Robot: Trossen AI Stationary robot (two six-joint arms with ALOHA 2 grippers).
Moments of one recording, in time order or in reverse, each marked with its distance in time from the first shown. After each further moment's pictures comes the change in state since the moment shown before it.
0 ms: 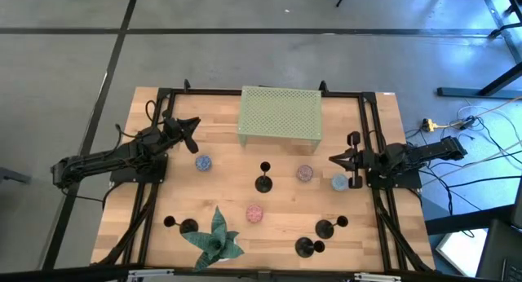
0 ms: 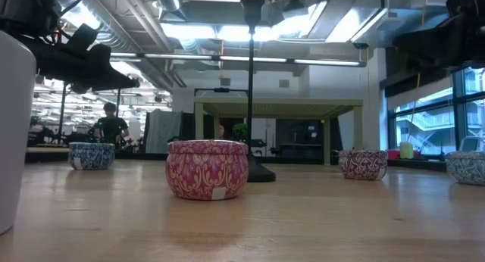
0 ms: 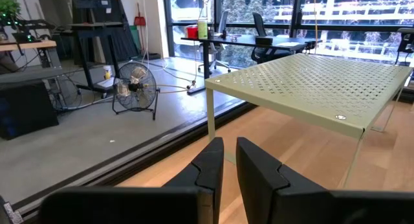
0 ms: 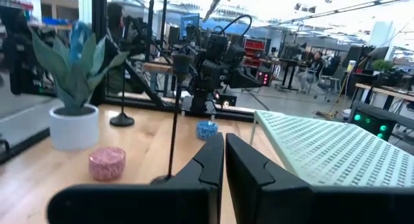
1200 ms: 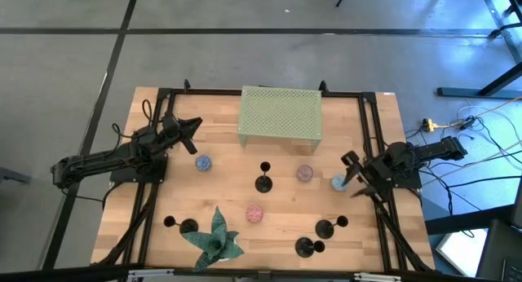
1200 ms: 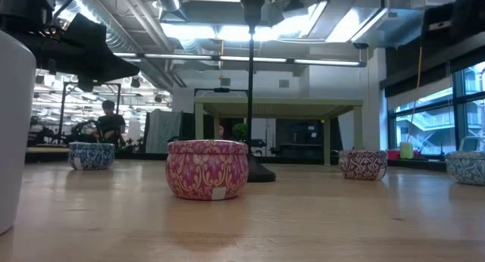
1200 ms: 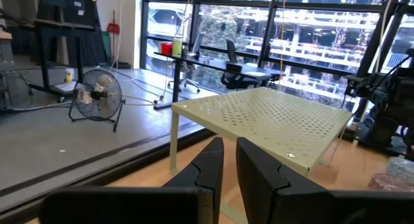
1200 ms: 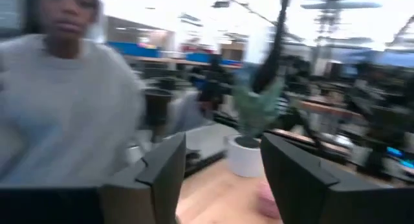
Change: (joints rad) left arm 0.000 0.000 0.000 0.112 0.106 -0.116; right arm 0.000 0.003 0.000 0.078 -0.702 0.089
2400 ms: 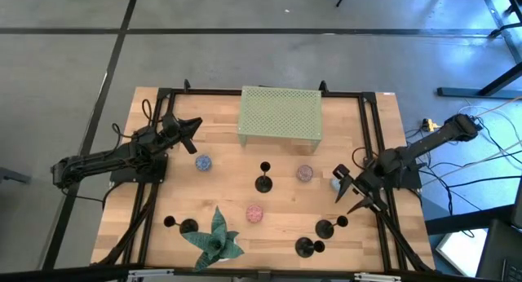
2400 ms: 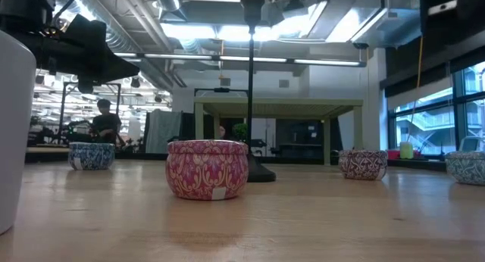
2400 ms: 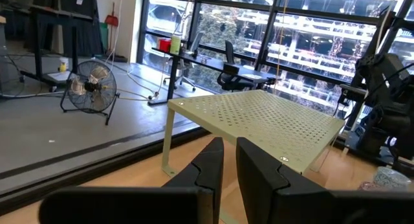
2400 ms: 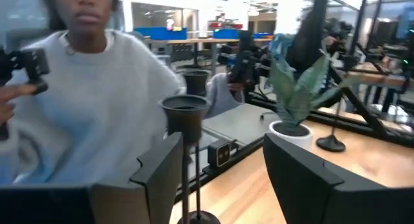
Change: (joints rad) left arm 0.000 0.000 0.000 0.000 0.004 -0.071; right arm 0.191 0.549 0.105 0.326 0.084 0.057
